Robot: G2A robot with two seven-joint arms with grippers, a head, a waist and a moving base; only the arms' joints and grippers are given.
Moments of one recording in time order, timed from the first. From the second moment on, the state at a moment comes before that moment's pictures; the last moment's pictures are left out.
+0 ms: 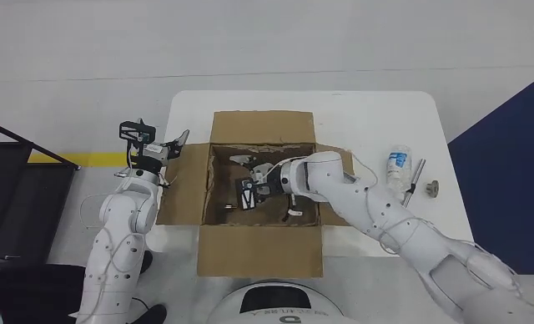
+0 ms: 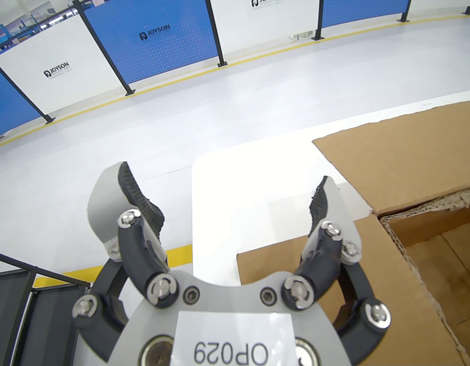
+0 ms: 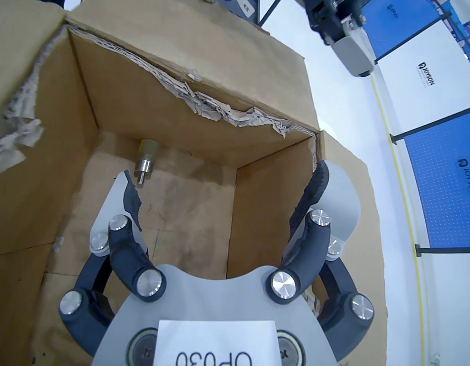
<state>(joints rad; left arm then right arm) 1.55 -1.28 -1.57 -1.65 1.46 -0.14 0.00 -0.89 -1.17 0.57 -1.49 -1.64 -0.69 -0.03</state>
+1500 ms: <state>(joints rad) 1.56 -1.27 -1.58 -1.69 1.46 -0.23 -0.16 -1.67 -0.93 1.36 -1.54 -1.35 -0.83 -0.55</state>
